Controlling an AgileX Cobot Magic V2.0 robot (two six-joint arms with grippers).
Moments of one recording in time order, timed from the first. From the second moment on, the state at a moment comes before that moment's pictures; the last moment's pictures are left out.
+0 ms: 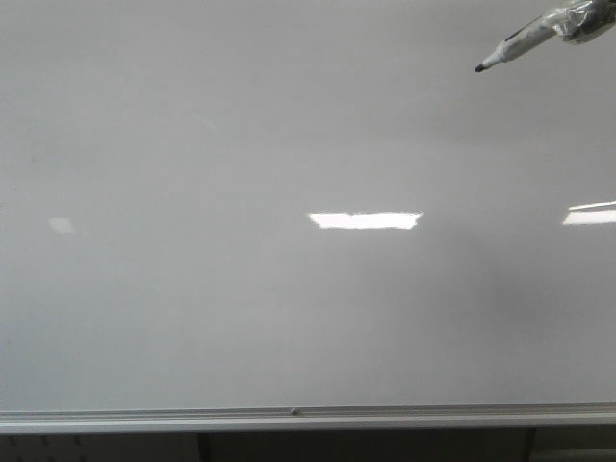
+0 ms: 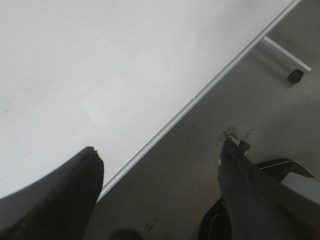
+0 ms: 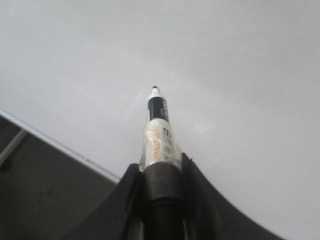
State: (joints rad) left arm -0.41 1.00 -1.12 -0.20 1.07 0.41; right arm 0.12 1.01 -0.91 0.46 0.68 -0.53
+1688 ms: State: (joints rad) left arm -0.41 0.99 -1.11 -0.20 1.01 0.41; right arm 0.26 1.33 -0.68 0.52 -0.25 -0.55
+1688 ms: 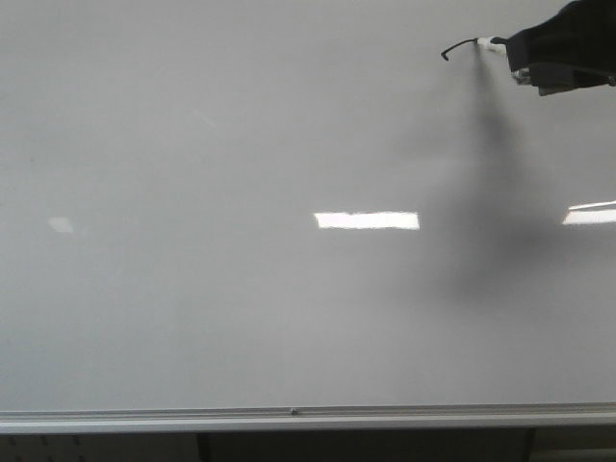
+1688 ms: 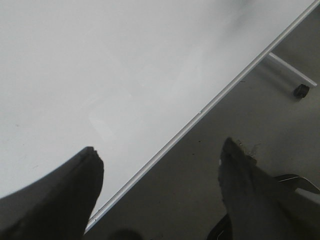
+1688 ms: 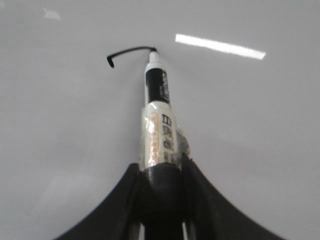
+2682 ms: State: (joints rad) left arm -0.41 1.00 -1.11 -0.20 1.01 0.41; right arm 0.20 1.15 -0.76 0.51 0.28 -0.55
